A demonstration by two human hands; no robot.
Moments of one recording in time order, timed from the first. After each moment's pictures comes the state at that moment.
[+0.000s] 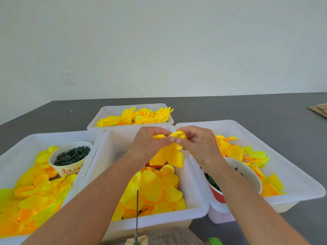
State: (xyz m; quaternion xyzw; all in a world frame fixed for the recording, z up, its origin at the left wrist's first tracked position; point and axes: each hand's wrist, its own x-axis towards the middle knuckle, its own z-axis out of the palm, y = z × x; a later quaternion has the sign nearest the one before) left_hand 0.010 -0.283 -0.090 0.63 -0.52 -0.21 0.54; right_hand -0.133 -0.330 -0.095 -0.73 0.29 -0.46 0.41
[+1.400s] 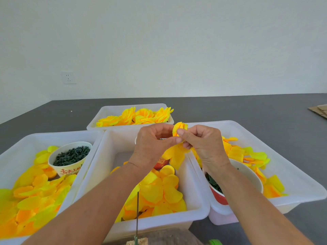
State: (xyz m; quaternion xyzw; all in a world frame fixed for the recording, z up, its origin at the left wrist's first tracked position) left_hand -0.006 -0.275 -0.090 0.53 -0.54 -0.20 0.62; right_hand -0.132 -0.332 -0.093 -0.66 0.29 -0.52 0.45
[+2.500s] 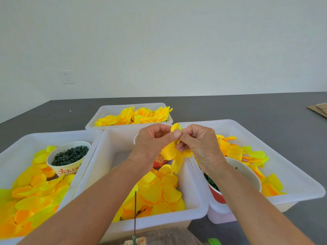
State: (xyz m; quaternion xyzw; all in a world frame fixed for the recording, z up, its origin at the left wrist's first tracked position) left_hand -0.005 -0.281 -0.094 0.53 -0.48 -0.28 0.64; right_hand -0.129 -0.332 -0.095 -0.66 0.28 -0.50 0.49
